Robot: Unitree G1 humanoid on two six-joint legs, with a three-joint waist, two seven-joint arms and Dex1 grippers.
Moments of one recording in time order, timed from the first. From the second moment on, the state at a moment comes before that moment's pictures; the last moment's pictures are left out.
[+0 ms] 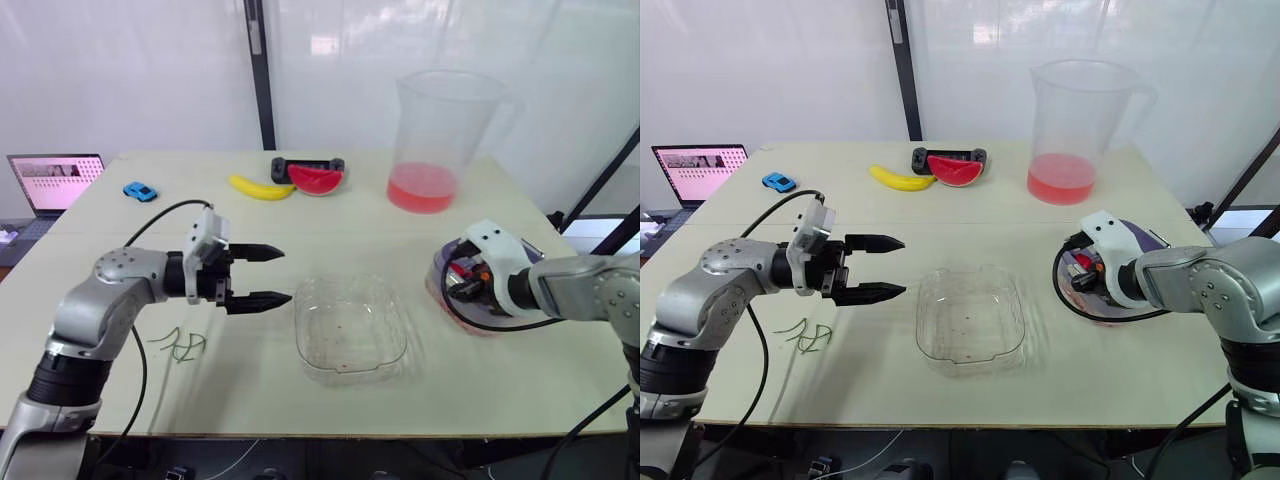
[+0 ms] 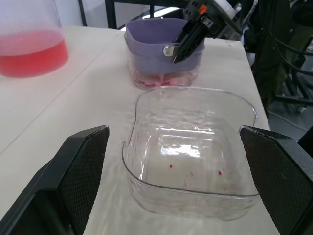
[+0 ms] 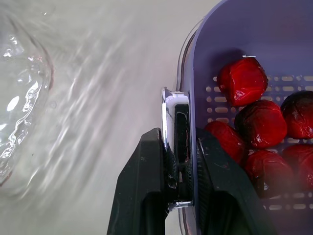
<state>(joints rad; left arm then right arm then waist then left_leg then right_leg) -0.58 0.74 0.01 -0.12 -0.60 0.51 -1.23 -0.69 -0.98 -0.08 -0.35 0.94 1.61 0.15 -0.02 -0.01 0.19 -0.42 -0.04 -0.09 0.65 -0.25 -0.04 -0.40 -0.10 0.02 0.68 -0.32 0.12</state>
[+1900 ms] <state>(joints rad) -0.61 0.69 0.02 -0.04 -0.58 0.51 -1.22 -0.74 -1.04 -0.36 -0.19 1.01 1.61 0.36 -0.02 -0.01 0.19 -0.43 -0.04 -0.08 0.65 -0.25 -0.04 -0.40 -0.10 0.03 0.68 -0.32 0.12</state>
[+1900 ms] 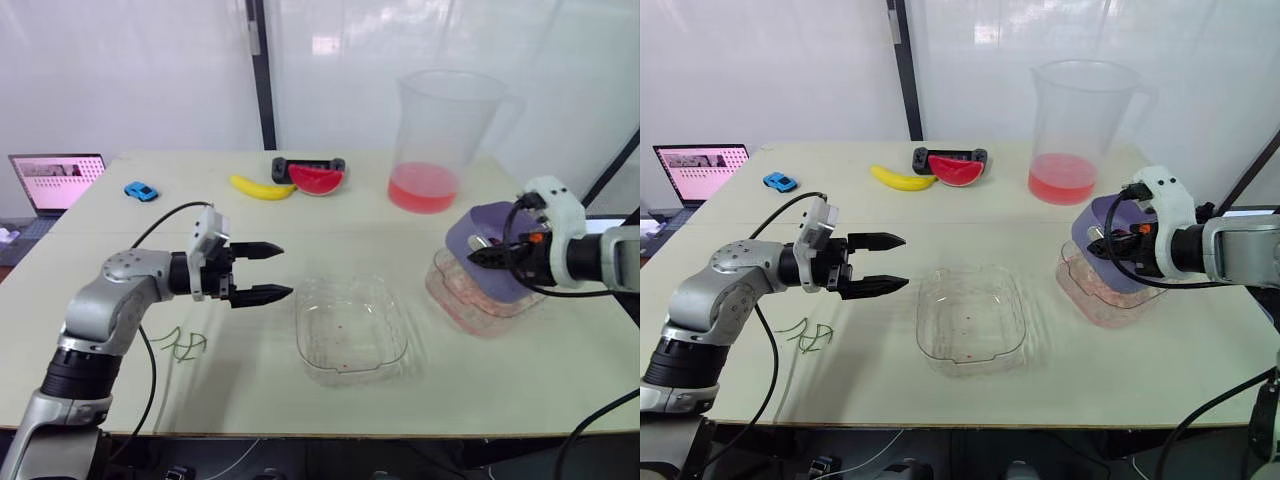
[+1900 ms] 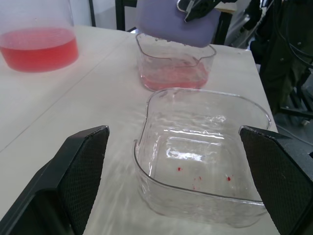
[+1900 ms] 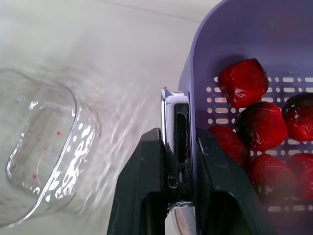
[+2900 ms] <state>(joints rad) -0.41 0.72 0.12 -0.15 -0.59 0.52 -1.11 -1.25 -1.08 0.53 0.06 0.41 0.94 1.00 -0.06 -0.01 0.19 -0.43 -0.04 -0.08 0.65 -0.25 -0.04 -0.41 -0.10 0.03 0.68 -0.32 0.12</state>
